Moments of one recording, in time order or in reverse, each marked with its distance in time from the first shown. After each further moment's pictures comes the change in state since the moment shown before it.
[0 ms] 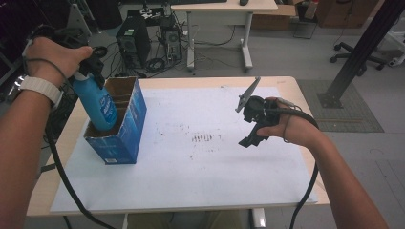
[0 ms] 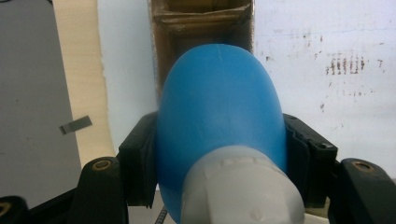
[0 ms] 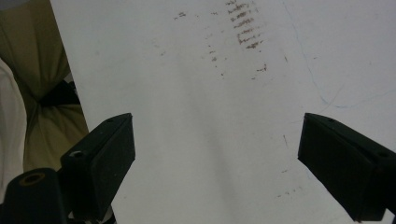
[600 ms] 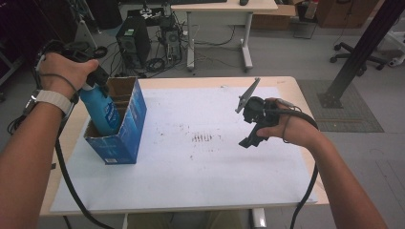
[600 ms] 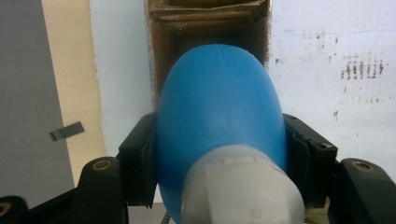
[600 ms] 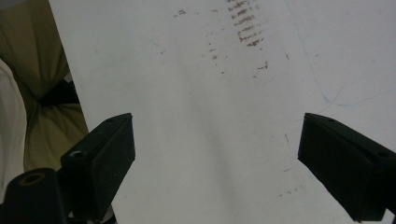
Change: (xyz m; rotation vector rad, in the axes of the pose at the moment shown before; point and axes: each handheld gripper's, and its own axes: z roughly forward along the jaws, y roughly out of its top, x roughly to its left) left arm 0.005 0.002 0.035 0.000 0.001 -0.008; right arm 0.000 0.000 0.003 0.006 0.003 0.005
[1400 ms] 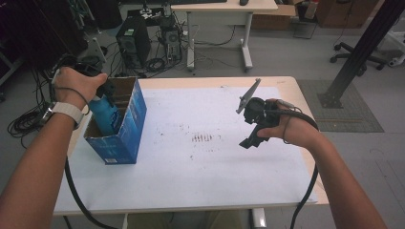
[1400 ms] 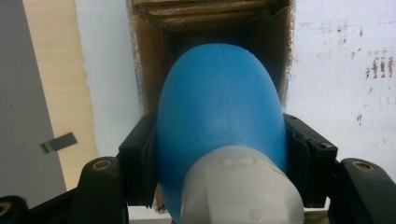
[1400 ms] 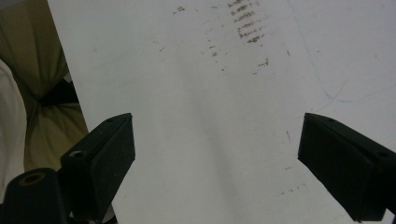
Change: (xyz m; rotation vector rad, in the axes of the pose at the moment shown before) left arm -0.002 0.004 0.044 0.018 0.015 0.027; right arm -0.001 -0.003 0.002 0.002 0.003 0.009
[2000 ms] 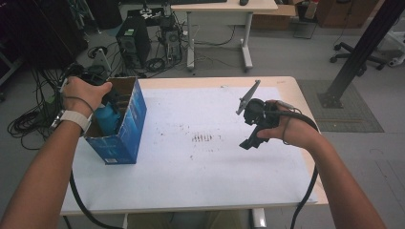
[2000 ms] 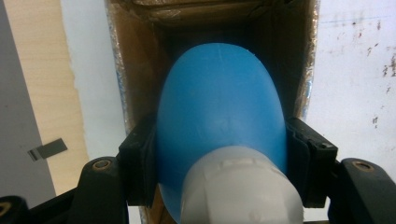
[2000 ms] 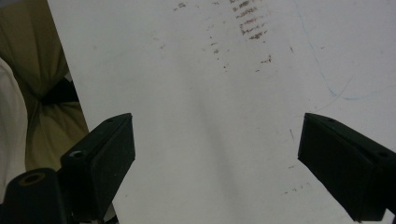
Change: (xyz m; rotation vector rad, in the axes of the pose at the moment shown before) left arm -0.001 0.000 0.028 0.009 -0.003 0.008; right arm 0.000 -0.002 0.004 0.006 0.007 0.004
